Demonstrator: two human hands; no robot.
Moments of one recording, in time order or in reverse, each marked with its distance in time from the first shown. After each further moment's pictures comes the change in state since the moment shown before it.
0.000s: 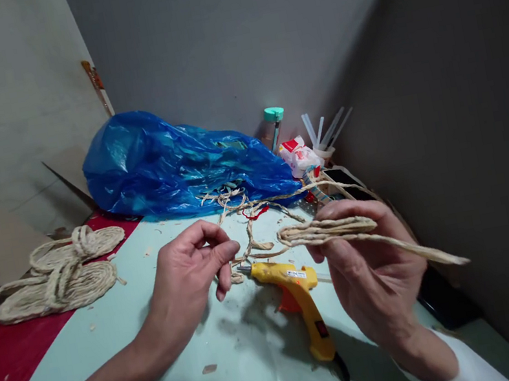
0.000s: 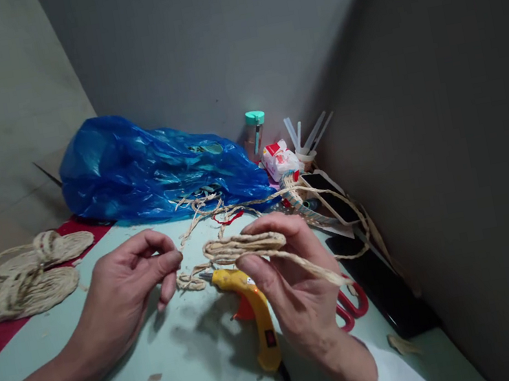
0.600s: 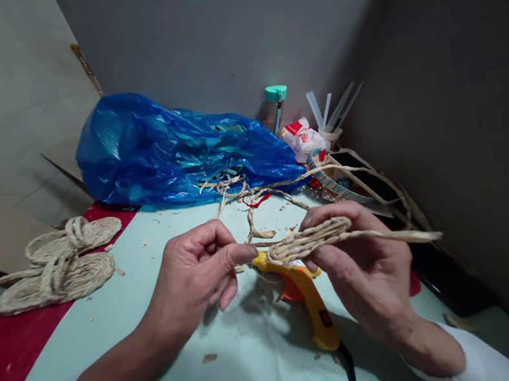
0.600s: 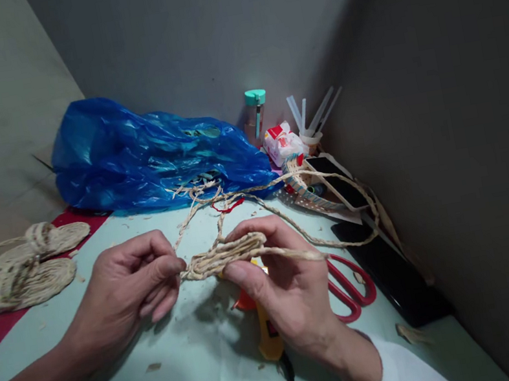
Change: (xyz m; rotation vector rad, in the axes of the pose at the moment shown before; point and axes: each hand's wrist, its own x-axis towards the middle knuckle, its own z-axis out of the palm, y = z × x) left_hand -0.005 0.005 0.005 -0.028 -0.128 -0.097; right_hand -0.011 0.004 -0.006 0.076 -0.157 0.208
